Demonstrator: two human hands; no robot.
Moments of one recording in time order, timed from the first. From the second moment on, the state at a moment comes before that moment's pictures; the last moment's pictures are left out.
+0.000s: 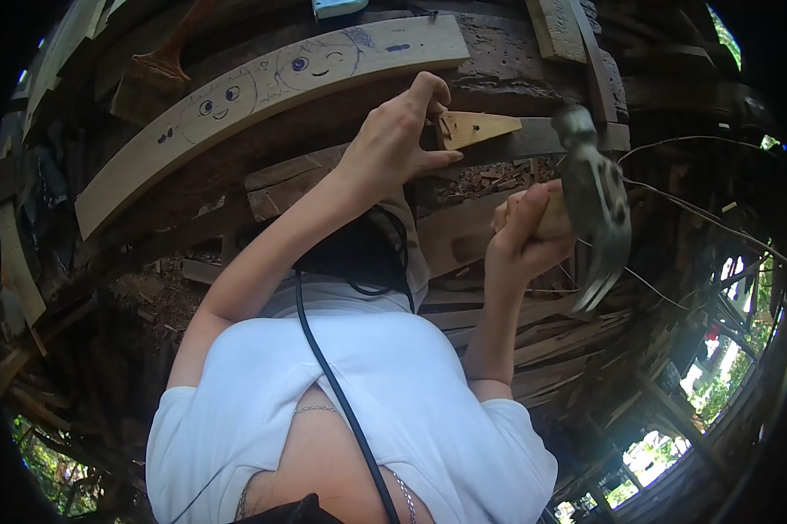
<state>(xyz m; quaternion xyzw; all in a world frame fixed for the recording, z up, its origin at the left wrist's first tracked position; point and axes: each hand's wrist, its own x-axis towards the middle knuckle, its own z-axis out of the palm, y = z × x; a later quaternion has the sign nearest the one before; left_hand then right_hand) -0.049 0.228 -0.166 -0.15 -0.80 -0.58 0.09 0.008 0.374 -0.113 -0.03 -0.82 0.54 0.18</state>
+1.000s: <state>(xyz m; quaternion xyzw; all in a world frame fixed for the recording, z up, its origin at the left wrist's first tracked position) -0.046 0.226 -0.165 -0.15 -0.79 -0.59 0.10 0.011 0.376 -0.096 -0.11 -0.85 0.50 0.15</state>
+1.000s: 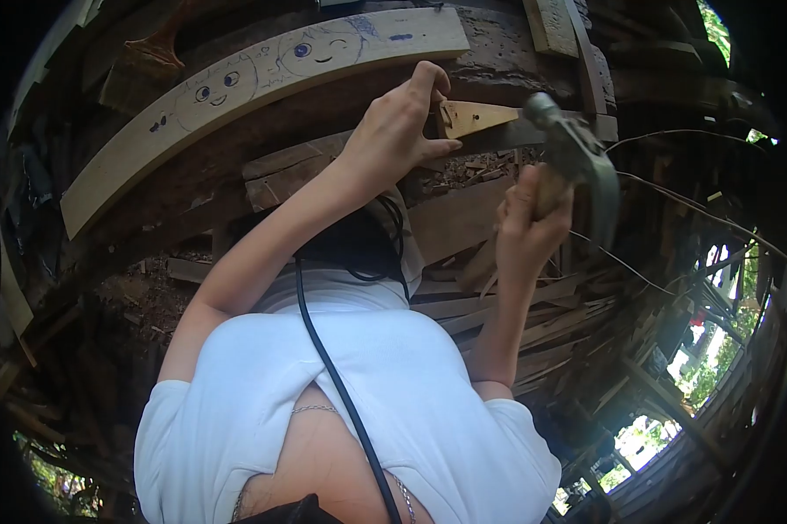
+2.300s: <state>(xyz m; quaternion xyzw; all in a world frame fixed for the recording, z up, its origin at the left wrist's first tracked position) 0.000 0.186 -0.077 -0.02 -0.73 -0.68 -0.06 0.020 0.384 -0.142 0.06 -0.73 0.68 0.01</state>
